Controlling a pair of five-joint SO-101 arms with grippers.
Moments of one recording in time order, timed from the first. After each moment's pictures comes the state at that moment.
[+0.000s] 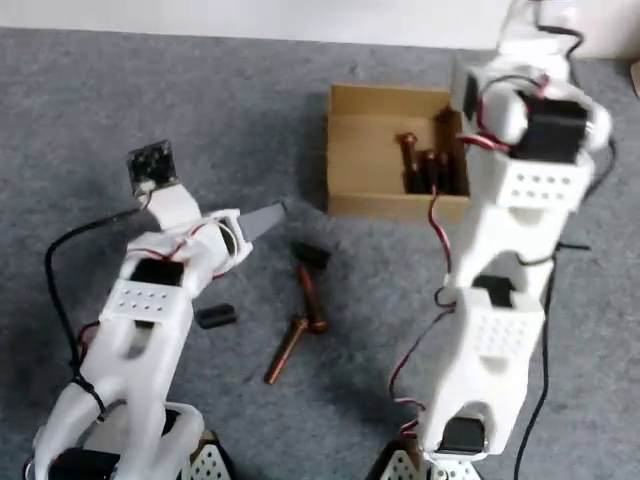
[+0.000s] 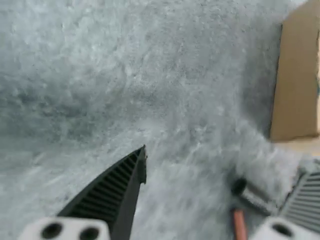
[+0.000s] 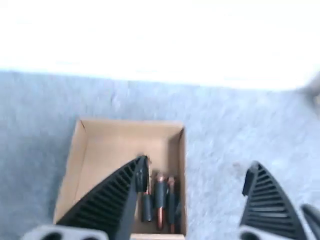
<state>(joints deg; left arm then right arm) 0.0 -32.4 55.3 35.3 26.3 -1.0 29.1 -91.7 99.9 7.4</state>
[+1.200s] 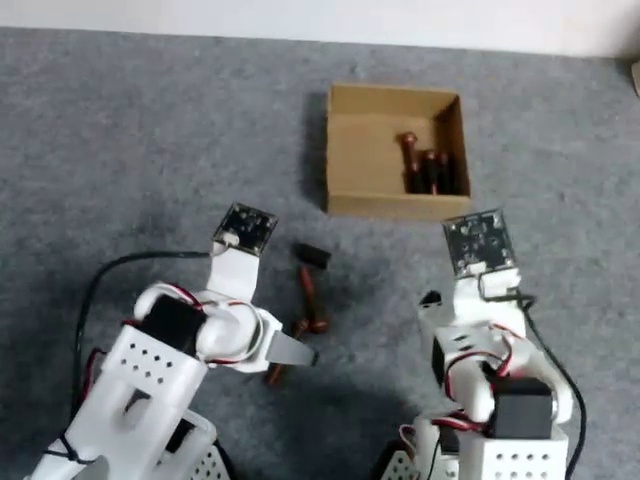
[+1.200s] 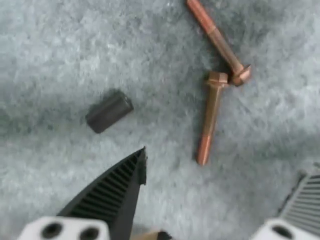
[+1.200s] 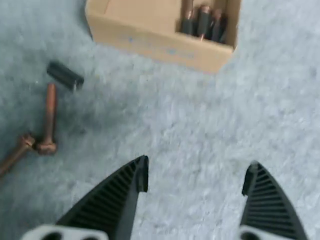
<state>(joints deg) 18.9 -52.7 55.3 79.8 10.5 -4.4 -76.4 50.6 80.9 16.1</state>
